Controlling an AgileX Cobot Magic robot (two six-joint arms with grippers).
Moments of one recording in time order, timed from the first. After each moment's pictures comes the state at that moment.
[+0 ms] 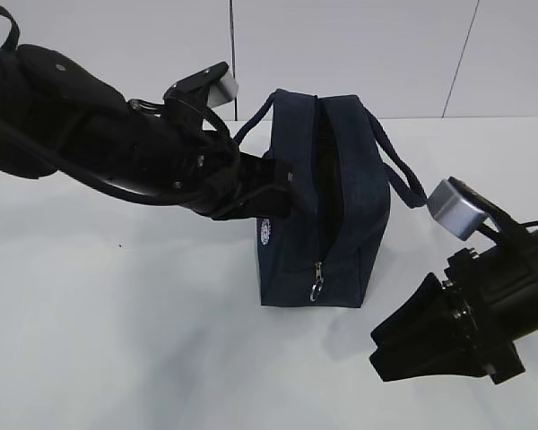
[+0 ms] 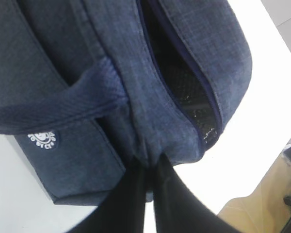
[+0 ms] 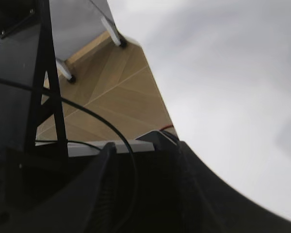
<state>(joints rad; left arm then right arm) -0.60 1.77 -1.11 -1.19 0.39 0.74 0.13 1.59 -0.71 1.12 1.11 -1.69</state>
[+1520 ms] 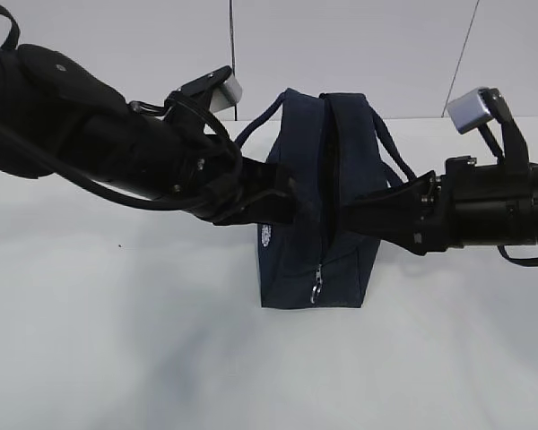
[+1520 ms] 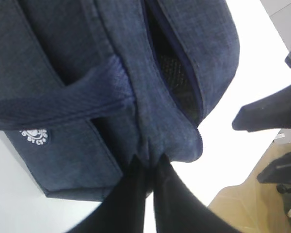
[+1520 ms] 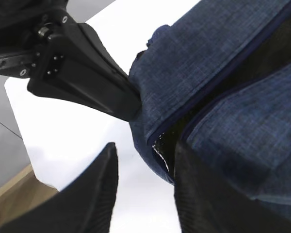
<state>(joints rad) -0.60 1.77 -1.11 -1.18 0.43 0.74 0.13 1.58 -0.71 1.71 0.91 -1.96</state>
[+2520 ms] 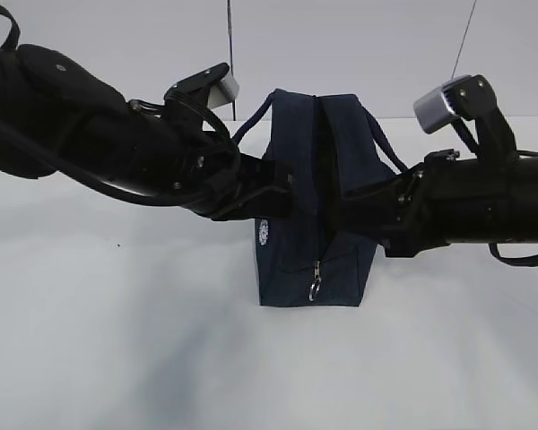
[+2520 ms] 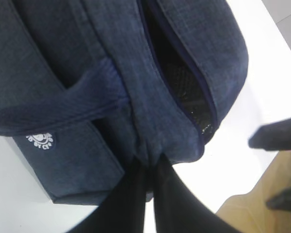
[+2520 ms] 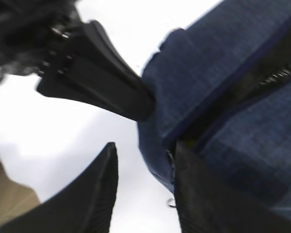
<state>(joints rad) -0.60 1.77 -1.11 -1.18 0.39 0.74 0.28 1.48 -0.71 1.74 0.65 -1.93</state>
